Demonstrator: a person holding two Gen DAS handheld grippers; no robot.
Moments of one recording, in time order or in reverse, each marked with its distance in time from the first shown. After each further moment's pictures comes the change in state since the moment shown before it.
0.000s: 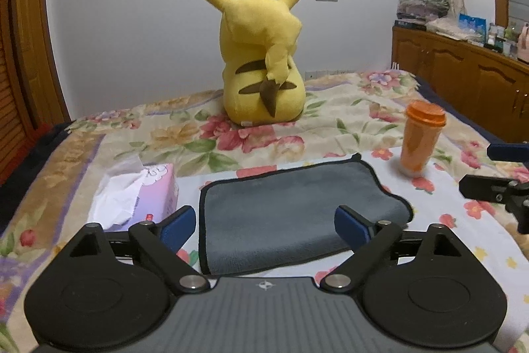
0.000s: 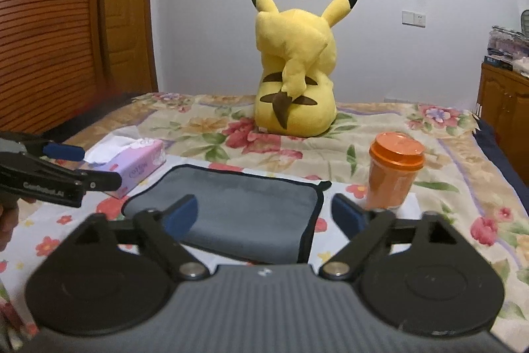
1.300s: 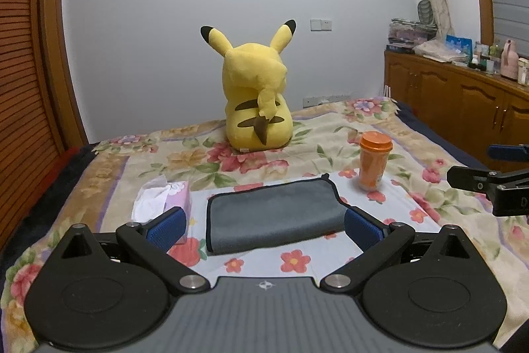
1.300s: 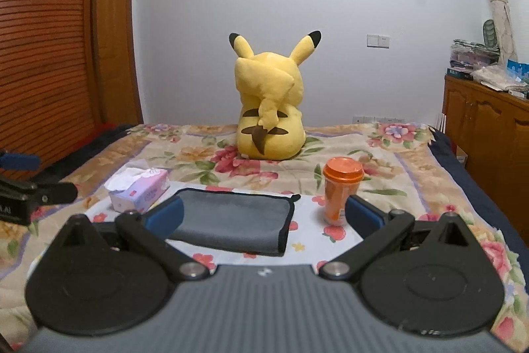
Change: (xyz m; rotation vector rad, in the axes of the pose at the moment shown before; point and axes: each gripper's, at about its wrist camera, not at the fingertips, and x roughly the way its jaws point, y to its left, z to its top) left arm -0.157 -0.045 0.001 -0.003 -0.070 0.033; right arm -0.122 0.008 0.013 0.054 -0.081 -0.087
